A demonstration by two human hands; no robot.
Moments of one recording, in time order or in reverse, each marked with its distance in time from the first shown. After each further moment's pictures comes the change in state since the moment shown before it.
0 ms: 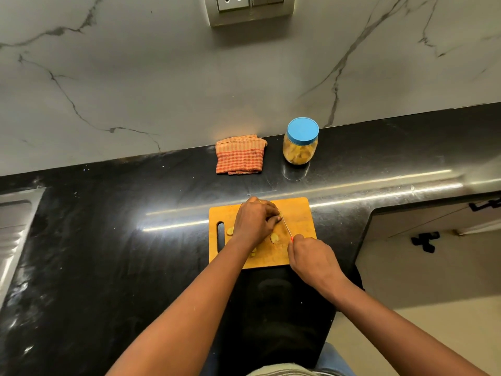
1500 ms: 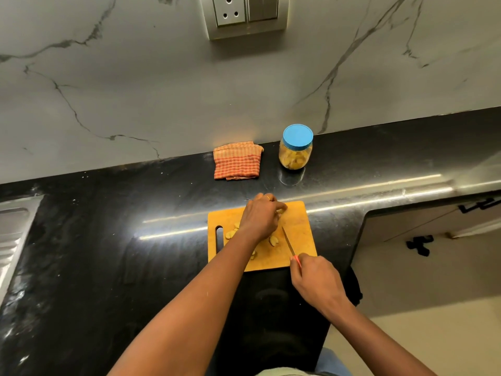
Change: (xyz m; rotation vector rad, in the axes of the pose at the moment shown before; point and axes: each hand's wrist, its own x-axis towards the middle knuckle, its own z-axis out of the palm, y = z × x) left_hand 0.022 0.011 0.002 0.125 -0.154 0.066; right_hand -0.038 0.000 0.011 0.190 0.078 0.155
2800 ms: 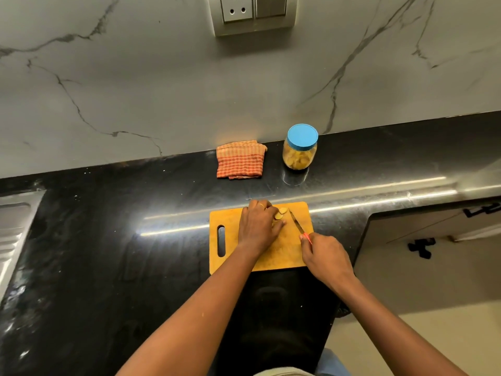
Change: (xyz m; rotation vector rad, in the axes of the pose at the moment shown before) left_hand -0.025 -0.003 0.015 0.031 0.213 -0.084; right_hand 0.041 0.009 -0.025 0.027 -0.008 0.058
